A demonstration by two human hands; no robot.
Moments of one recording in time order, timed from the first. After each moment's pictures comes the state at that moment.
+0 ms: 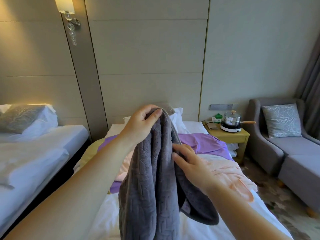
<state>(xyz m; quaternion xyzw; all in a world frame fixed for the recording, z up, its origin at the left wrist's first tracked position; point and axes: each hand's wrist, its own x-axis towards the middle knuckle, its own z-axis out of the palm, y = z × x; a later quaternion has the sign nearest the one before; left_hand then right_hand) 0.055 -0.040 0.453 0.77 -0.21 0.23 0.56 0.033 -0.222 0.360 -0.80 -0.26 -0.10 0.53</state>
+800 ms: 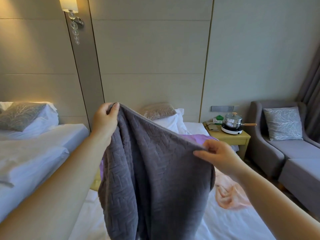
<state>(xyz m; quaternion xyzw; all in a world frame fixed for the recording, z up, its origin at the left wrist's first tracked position) 0.068 0.039 0.453 0.73 0.04 0.37 0.57 0.051 -0.282 0.387 -0.85 -0.16 -0.09 0.49</state>
